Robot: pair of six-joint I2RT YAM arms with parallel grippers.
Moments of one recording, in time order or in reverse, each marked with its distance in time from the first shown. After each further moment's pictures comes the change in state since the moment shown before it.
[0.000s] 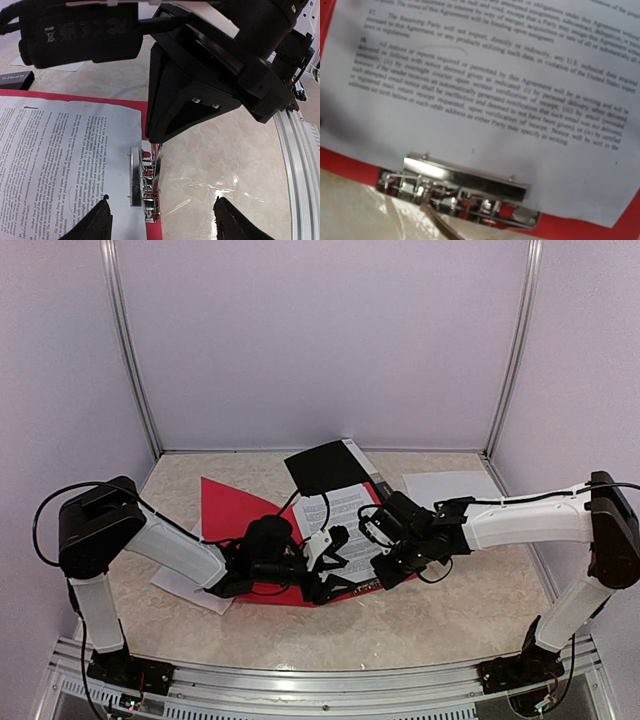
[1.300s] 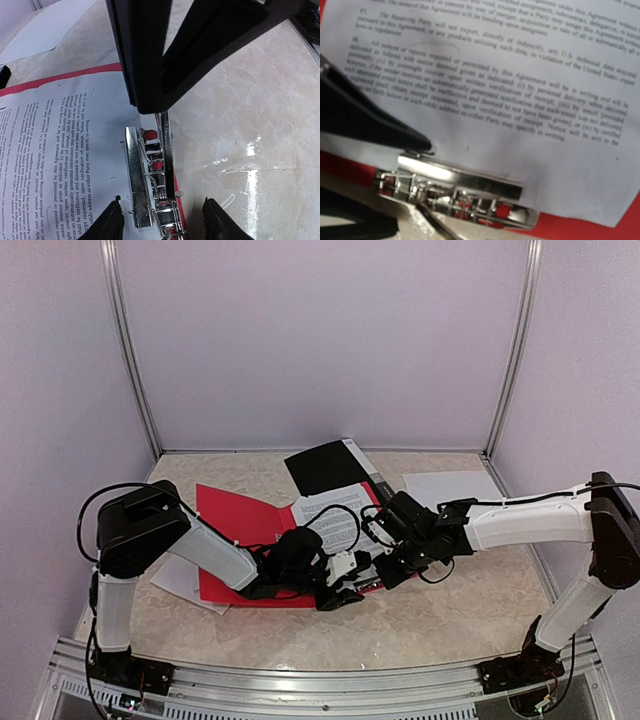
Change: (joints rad) left arm -0.029 0.224 0.194 -0.139 -0.069 0.282; right arm -0.025 -0.008 -0.032 0.038 -0.027 -0.004
